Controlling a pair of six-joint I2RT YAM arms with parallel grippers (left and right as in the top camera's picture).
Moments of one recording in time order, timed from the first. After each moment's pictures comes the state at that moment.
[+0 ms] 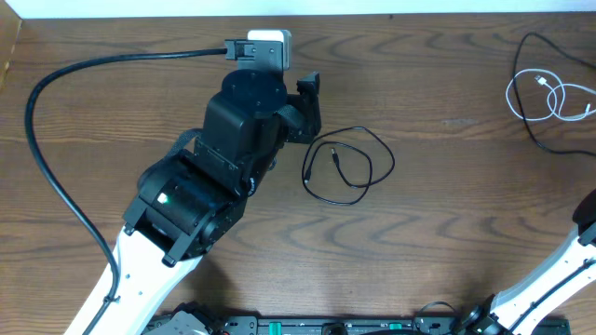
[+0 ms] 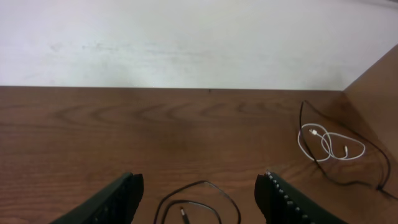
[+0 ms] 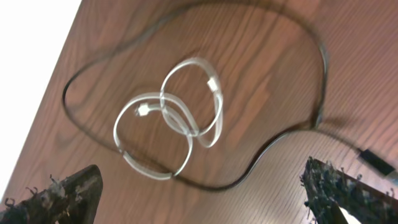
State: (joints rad) left arm -0.66 1.28 1.61 -0.78 -0.27 -0.42; right arm -0.67 2.25 2.41 -1.24 -0.13 0.43
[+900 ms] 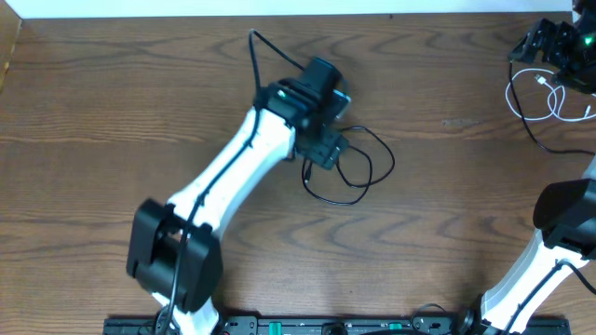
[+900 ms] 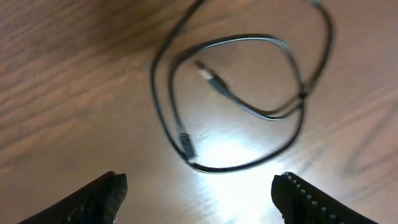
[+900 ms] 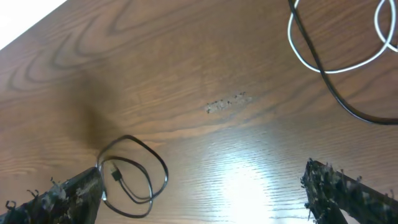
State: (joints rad) left arm -0.53 1.85 1.58 -1.01 0.12 0.05; right arm -0.34 2.13 2.42 -1.54 -0.37 0.08
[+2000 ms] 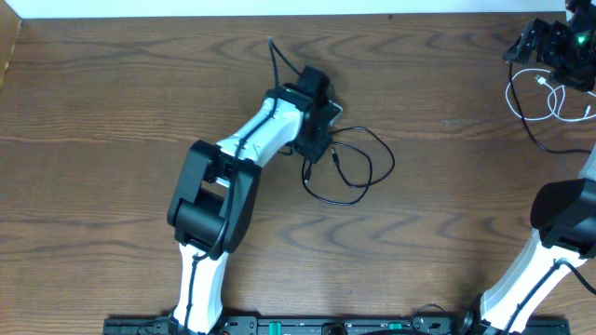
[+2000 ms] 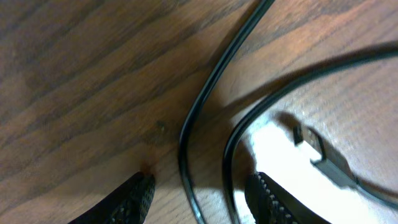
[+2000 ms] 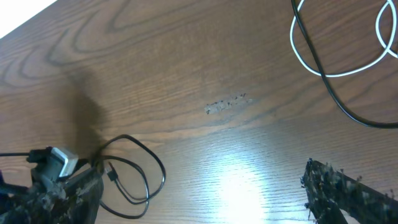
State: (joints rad) left arm -0.48 2.17 1.57 -0.78 0.08 0.18; right arm -0.32 2.13 2.42 -1.53 -0.35 0.08
